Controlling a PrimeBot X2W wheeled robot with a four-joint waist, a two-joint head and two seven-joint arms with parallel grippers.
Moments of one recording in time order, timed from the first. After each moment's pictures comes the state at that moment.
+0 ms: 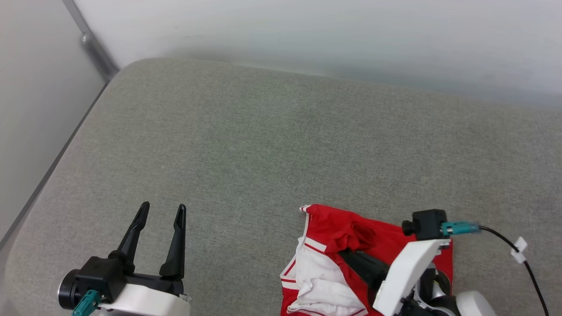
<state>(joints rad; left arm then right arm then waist) 0.04 0.15 -0.05 -0.03 -0.24 -0.13 -0.26 -0.08 -0.05 0.24 0.04 0.84 0.13 0.54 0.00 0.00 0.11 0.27</state>
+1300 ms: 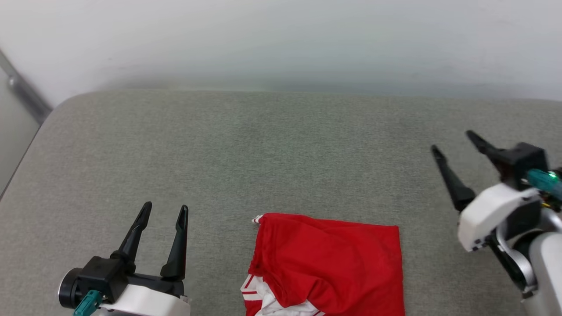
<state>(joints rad) 0.04 0.16 -0.06 -0.03 -0.24 -0.13 -0.26 -0.30 -0.35 0.19 0.00 0.19 0.13 0.23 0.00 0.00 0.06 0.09</state>
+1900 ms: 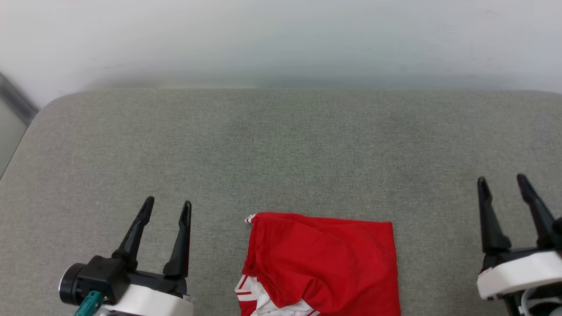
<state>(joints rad) 0.04 0.17 -0.07 -0.07 -0.23 -0.13 -0.26 0.01 -0.12 -0.11 -0.18 0.15 0.13 0.00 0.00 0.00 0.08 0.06</state>
